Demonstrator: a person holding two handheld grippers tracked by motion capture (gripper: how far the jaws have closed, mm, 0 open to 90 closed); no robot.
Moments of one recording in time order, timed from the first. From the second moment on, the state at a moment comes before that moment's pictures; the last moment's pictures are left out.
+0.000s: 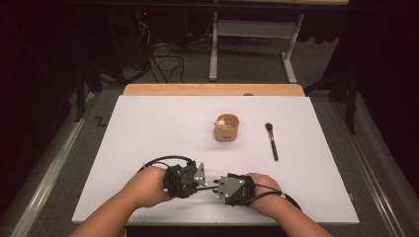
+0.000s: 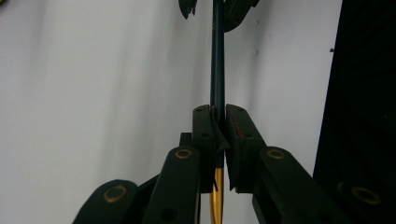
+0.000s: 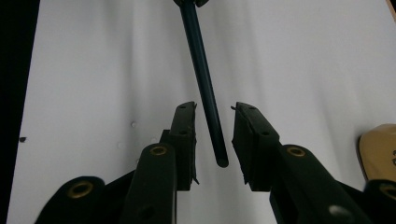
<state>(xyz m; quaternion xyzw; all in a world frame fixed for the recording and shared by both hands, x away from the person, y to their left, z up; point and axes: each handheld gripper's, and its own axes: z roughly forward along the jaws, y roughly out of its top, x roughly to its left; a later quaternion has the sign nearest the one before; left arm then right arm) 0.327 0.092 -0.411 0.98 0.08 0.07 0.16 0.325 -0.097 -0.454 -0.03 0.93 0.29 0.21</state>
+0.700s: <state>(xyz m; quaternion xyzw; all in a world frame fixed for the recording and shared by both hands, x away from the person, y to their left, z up) 0.327 0.093 -0.410 0.98 0.08 0.07 0.16 0.327 -0.098 -0.455 -0.04 0.94 0.28 0.20</state>
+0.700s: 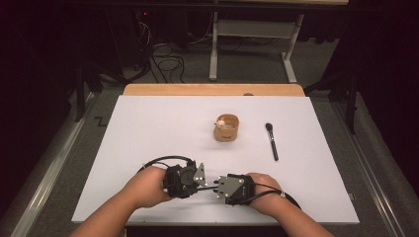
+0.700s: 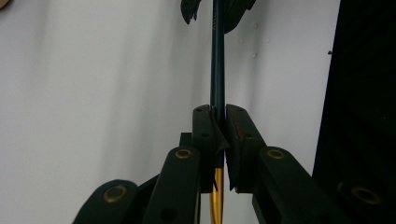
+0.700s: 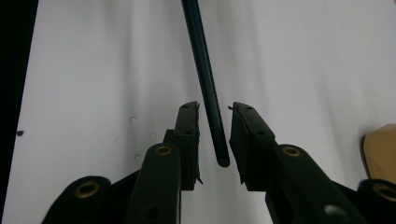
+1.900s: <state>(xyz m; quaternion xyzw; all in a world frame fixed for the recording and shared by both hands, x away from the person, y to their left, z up) 0.328 0.092 -0.412 0.98 0.08 0.07 0.16 0.328 -0.097 -0.453 -0.07 0.94 0.27 0.20</state>
